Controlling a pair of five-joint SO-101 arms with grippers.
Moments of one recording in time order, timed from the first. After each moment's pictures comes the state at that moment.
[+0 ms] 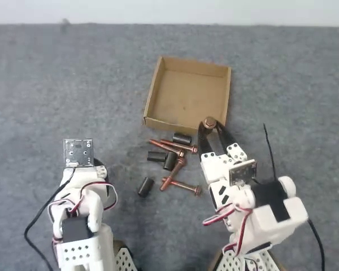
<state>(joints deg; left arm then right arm) -16.0 -103.3 97.1 61.8 -2.3 -21.0 6.9 94.4 -97.6 1.7</state>
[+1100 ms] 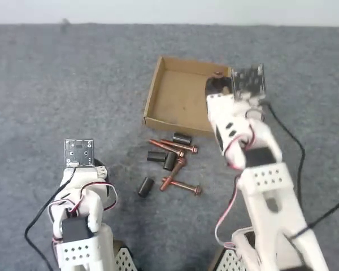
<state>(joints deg) -16.0 -103.3 97.1 62.0 -2.4 -15.0 -36.0 46.9 17.7 1.7</state>
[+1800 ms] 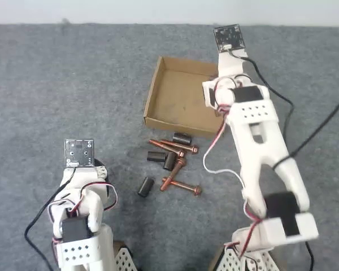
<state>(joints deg) -16.0 -103.3 97.1 62.0 -2.4 -14.4 1.8 7.9 49.1 1.7</state>
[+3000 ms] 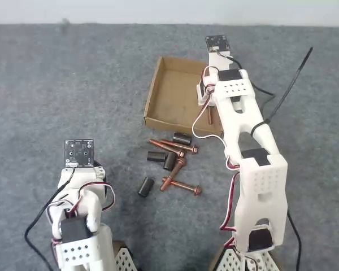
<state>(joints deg) -17.7 -103.3 97.1 62.0 -4.9 -14.4 36.7 -22.9 62.3 -2.9</state>
